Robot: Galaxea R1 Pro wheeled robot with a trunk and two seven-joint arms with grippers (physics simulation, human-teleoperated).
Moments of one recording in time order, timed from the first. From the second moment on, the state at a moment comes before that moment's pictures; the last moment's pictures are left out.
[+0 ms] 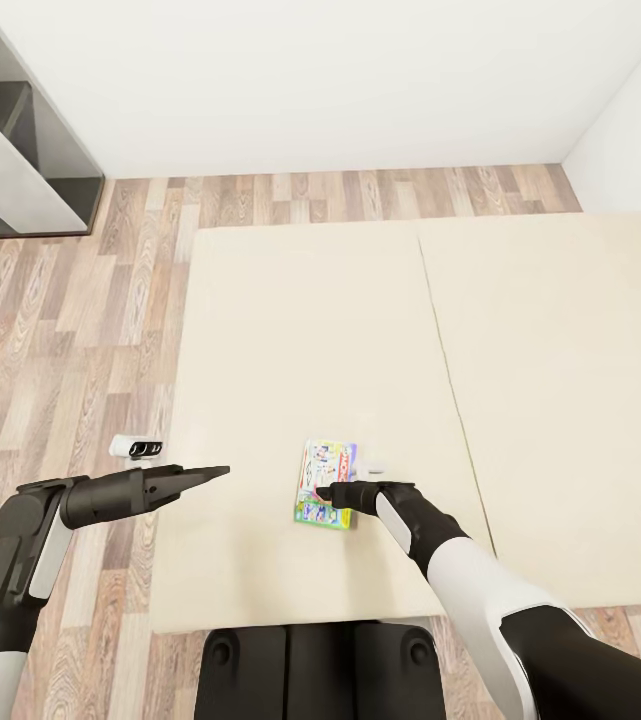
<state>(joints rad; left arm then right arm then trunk) -0.54 0.22 0.17 -1.41 0.26 1.02 -1.57 -0.93 0.17 0.14 -0.37 -0.20 0.36 0.21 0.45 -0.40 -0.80</state>
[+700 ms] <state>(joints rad) -0.53 0.22 0.17 -1.41 0.26 1.02 -1.57 -0.93 0.17 0.14 -0.37 -0.20 0.36 0.21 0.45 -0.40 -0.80</state>
